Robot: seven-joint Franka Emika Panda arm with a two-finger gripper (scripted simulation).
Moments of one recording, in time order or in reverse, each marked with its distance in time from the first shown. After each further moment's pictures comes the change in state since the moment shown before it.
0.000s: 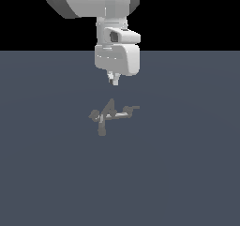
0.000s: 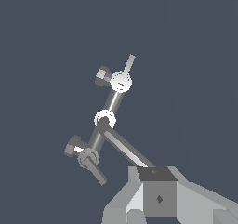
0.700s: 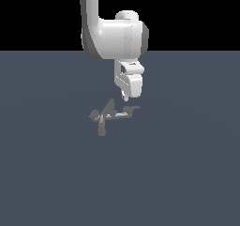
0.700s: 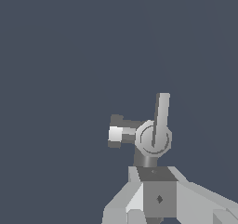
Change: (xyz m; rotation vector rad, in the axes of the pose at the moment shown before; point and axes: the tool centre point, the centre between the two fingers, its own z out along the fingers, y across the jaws) arm 0.079 -0.034 0.088 0.001 0.002 0.299
